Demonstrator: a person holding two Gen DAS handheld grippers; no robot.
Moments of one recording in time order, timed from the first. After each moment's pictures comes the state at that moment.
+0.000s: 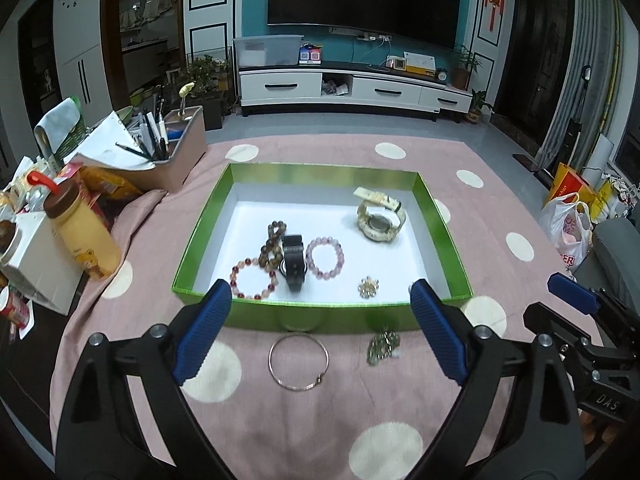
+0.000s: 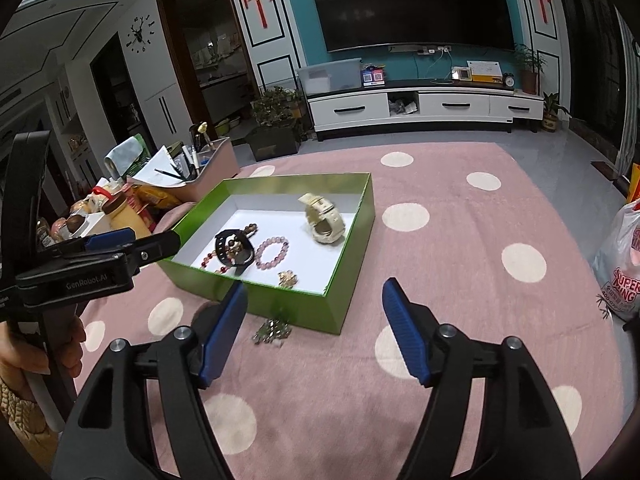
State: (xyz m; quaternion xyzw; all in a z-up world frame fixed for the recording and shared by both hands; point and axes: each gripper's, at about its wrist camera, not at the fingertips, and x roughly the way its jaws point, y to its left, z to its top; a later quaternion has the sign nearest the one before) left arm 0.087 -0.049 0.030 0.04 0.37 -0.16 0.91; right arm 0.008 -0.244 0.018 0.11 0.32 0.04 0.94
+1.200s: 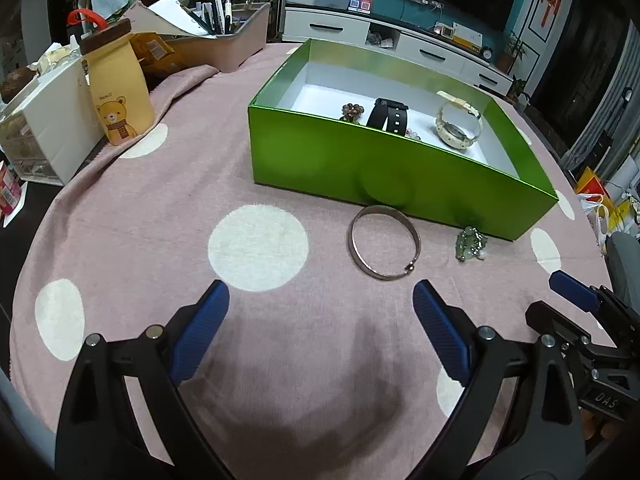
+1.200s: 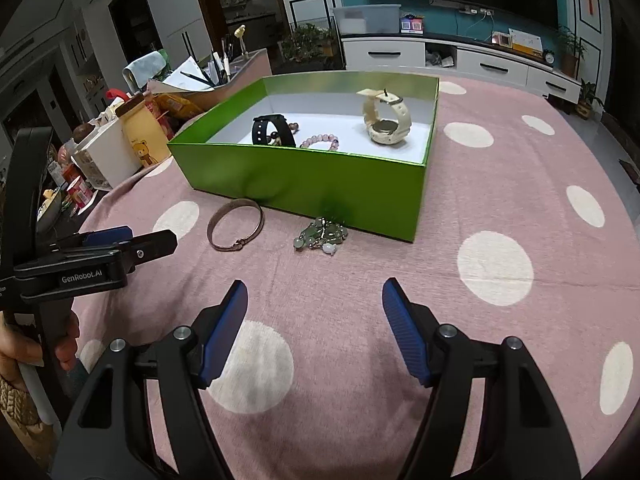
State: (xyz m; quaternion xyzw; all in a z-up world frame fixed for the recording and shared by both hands) left arm 0.070 0.025 -0.067 -0.02 0.46 -0.11 0.88; right arm 0.019 -0.183 -0.059 0.07 0.41 0.09 0.90
